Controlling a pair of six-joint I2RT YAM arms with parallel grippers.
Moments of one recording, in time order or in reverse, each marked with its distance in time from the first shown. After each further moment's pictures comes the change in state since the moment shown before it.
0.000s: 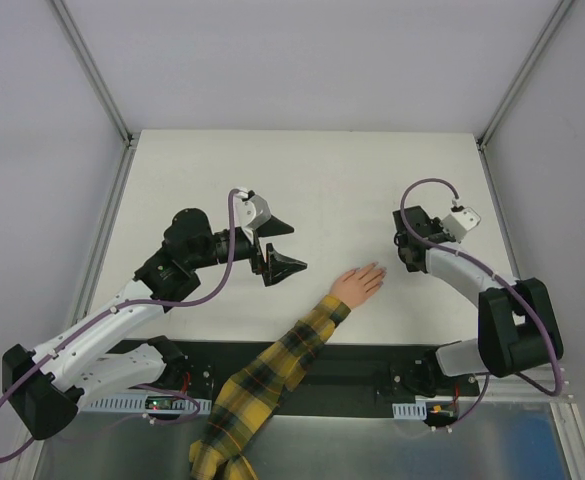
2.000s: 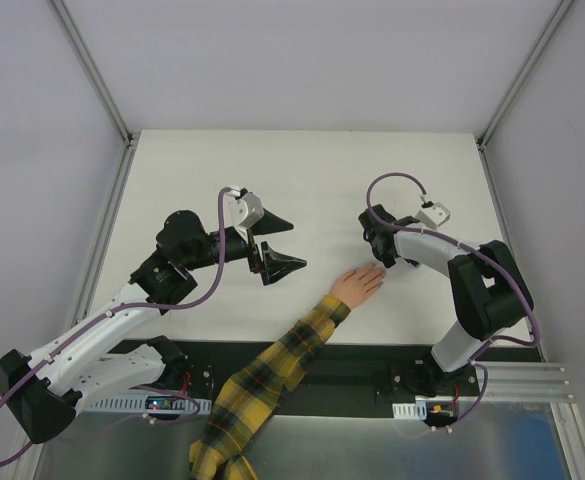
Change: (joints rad) left arm 0.000 -0.031 0.000 0.045 0.000 -0.040; right arm 0.164 0.271 0.198 -0.305 0.097 0.281
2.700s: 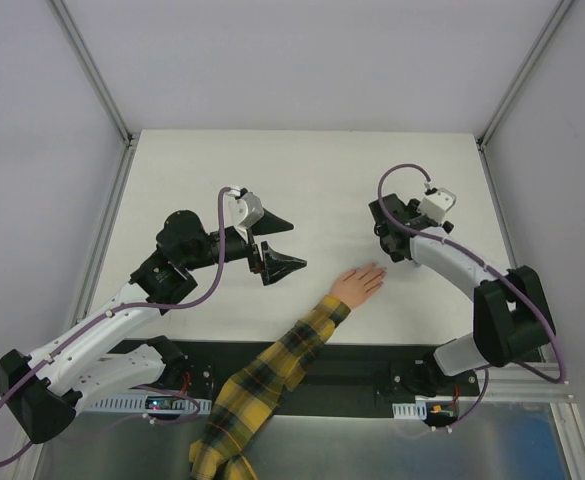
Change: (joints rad) left arm 0.000 0.000 0.000 0.000 0.000 -0.006; right arm -0.008 -0.134 0.000 0.084 -0.044 -0.257
